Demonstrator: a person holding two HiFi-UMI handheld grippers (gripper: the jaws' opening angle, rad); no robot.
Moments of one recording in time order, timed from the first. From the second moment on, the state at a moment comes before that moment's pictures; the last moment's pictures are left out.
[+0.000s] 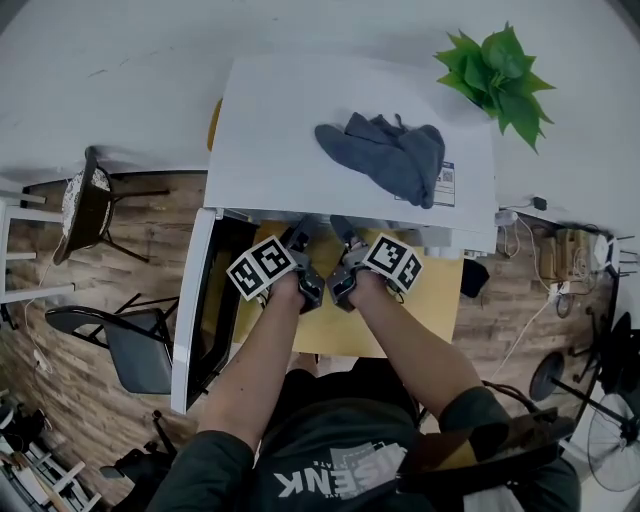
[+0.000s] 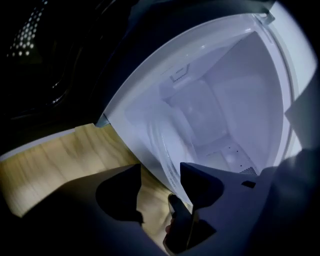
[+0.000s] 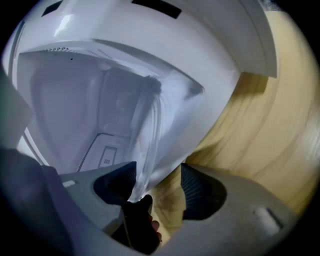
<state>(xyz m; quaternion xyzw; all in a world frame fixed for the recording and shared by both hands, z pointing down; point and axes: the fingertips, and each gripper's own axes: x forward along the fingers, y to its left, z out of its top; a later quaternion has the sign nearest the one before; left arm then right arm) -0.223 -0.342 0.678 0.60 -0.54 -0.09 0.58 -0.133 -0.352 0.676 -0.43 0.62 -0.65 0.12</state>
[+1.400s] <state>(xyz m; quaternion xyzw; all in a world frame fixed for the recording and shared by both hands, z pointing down) -0.199 -0.244 0.670 0.63 -0.48 -0.09 0.60 -0.123 -0.307 0.661 -0.39 0.68 -0.60 0.15</state>
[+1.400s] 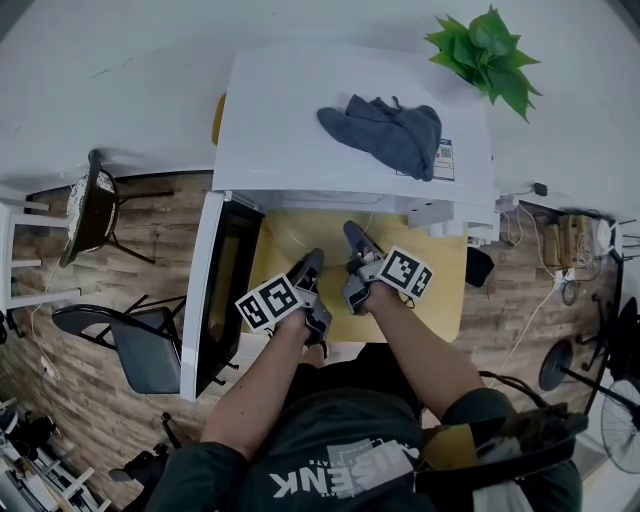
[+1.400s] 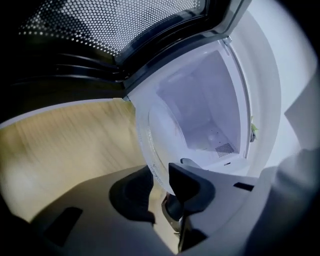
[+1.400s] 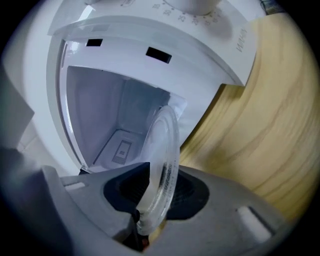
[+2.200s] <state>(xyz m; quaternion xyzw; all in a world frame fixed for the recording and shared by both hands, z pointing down) -0.234 -0.261 0.661 0.66 -0.48 -0.16 0.55 -0.111 -0.265 0.646 -0.35 0.69 -0.60 0.19</state>
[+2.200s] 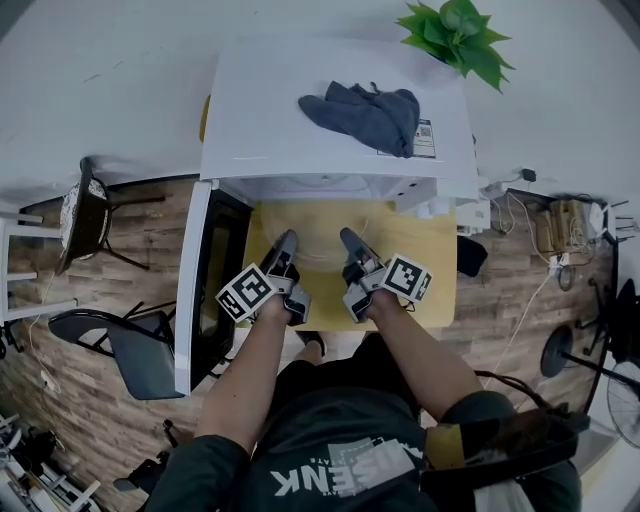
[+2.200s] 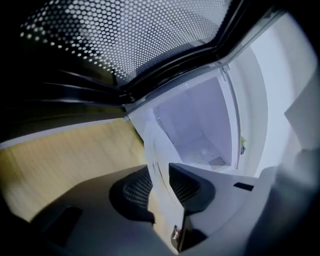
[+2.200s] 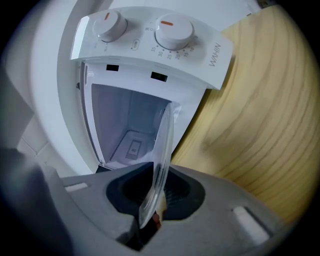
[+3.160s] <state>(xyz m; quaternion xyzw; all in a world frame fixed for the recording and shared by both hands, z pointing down) -0.228 -0.198 0.607 0.71 -0.45 -0.14 0.51 -0.108 -0.203 0.589 -0.37 0.73 -0.54 0.19</state>
